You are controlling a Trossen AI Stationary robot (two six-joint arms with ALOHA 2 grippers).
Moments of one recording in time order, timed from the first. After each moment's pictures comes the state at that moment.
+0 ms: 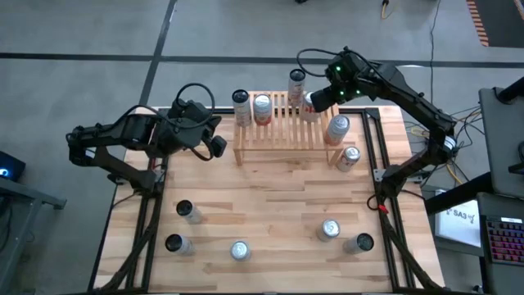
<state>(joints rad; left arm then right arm) -0.10 1.32 1.69 -1.08 -0.82 -0.51 -0.66 1.49 1.76 -1.19 0.04 0.38</state>
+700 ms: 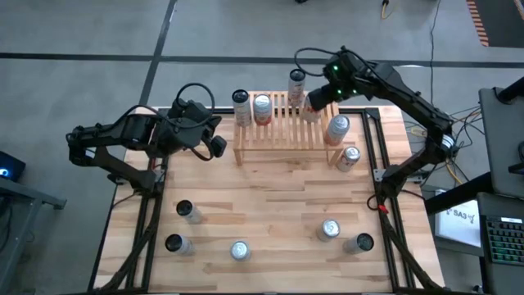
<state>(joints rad) -0.10 1.32 1.69 -1.07 -0.82 -0.50 -0.65 1.51 1.76 -1.17 0.08 0.36</state>
